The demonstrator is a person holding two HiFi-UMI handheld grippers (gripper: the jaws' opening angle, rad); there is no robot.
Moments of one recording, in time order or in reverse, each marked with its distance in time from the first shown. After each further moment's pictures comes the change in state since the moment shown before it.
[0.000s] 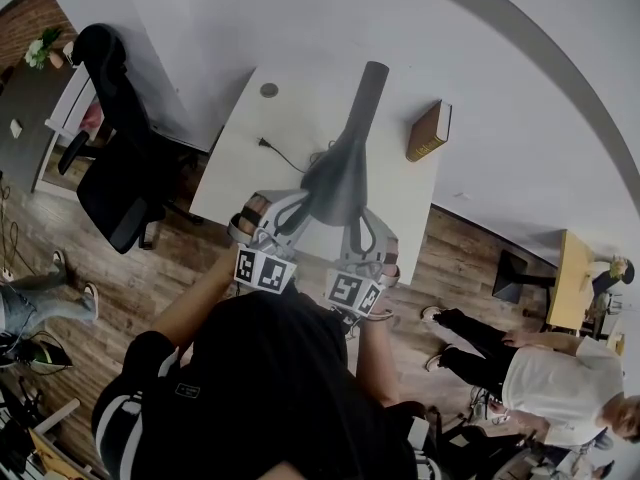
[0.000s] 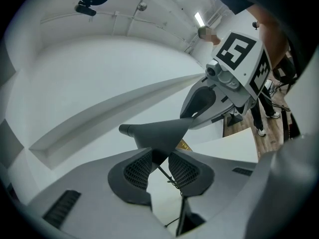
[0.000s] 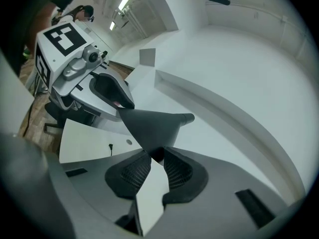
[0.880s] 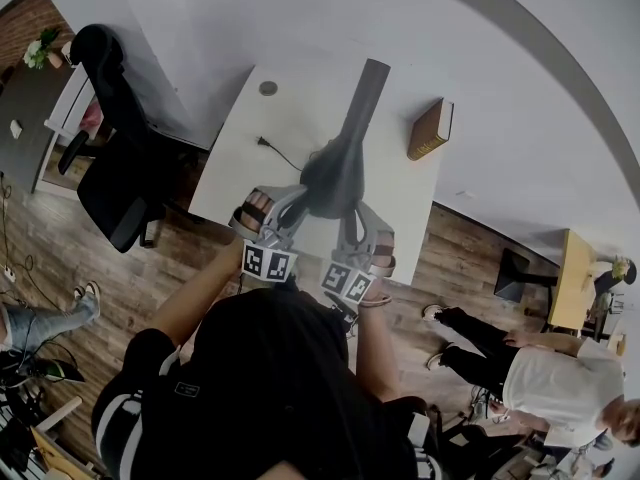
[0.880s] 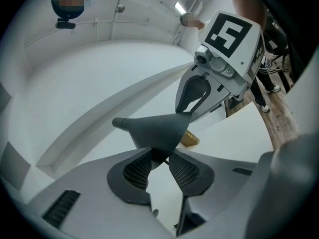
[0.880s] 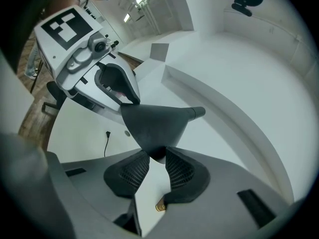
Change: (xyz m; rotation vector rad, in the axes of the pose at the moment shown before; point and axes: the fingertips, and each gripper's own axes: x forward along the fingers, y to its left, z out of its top) left arm 0.027 -0.017 -0.044 0.182 0.033 0.066; right arm 0.032 0.022 -0.036 -0.153 0.010 -0.029
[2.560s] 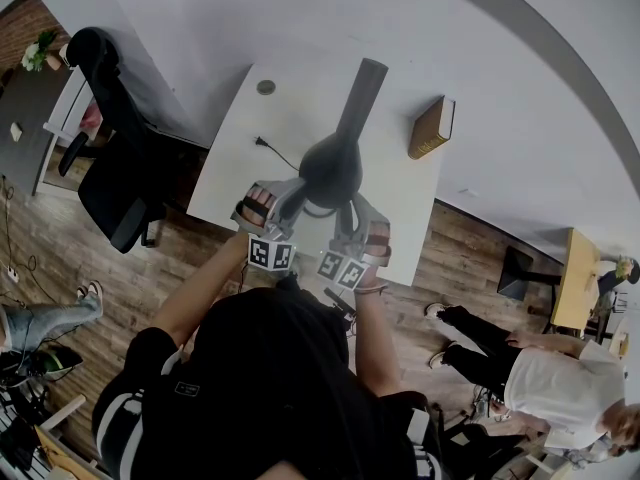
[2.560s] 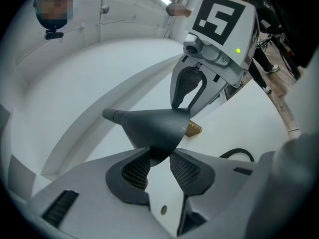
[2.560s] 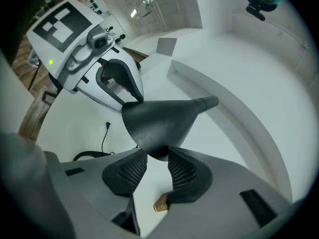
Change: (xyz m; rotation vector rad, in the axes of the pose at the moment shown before) left arm 0.031 -0.020 -0.034 0.127 0.050 0.052; right arm 0.033 0.020 -0.031 -0.077 0.022 -0.003
